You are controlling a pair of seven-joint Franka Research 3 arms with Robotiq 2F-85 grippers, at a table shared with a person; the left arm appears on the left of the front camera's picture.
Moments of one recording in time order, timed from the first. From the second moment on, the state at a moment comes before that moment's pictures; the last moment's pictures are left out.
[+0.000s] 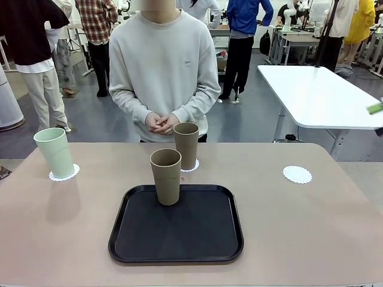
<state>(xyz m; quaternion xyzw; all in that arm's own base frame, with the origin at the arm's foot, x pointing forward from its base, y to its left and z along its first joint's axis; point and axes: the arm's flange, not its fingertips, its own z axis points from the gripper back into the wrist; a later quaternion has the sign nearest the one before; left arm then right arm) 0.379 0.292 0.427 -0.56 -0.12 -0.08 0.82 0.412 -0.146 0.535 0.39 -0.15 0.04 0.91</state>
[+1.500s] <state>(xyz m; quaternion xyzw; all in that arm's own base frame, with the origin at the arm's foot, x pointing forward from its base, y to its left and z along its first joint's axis) 0.380 0.292 0.427 -0.56 -0.12 -0.08 0.82 0.423 0.186 0.470 0.09 0.01 0.48 0.87</state>
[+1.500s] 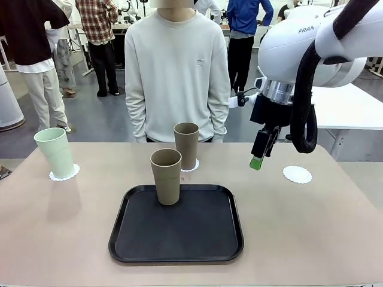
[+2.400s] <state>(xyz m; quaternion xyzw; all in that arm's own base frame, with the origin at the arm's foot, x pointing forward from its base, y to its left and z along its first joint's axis) 0.380 0.292 0.427 -0.56 -0.12 -0.08 0.82 0.421 0.209 0.467 0.06 -0.15 0.61 0.78</state>
